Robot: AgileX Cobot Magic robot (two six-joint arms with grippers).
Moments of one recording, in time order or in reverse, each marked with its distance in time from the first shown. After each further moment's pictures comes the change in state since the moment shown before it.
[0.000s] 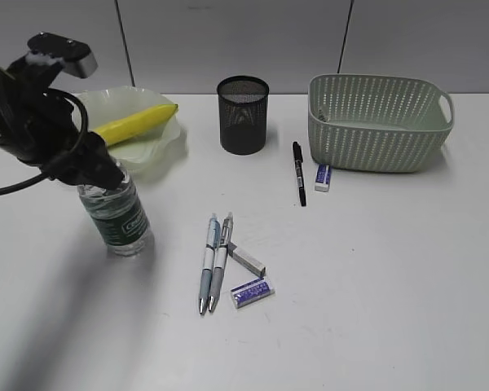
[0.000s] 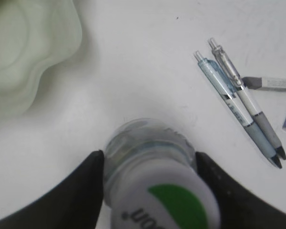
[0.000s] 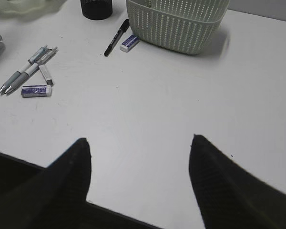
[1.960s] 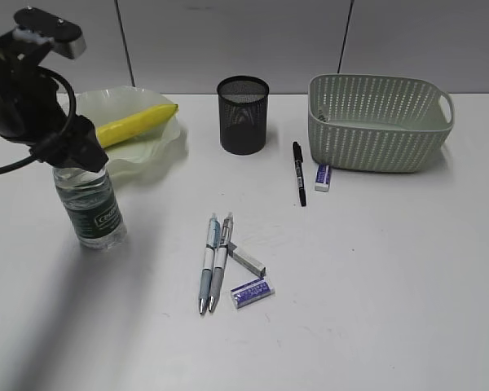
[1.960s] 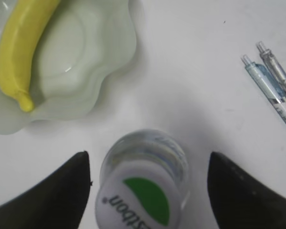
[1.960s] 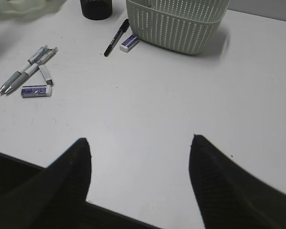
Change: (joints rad) left arm 0.000 0.001 -0.067 0.235 0.023 -0.162; right arm 0.000 0.000 0.000 -0.001 -0.001 0.000
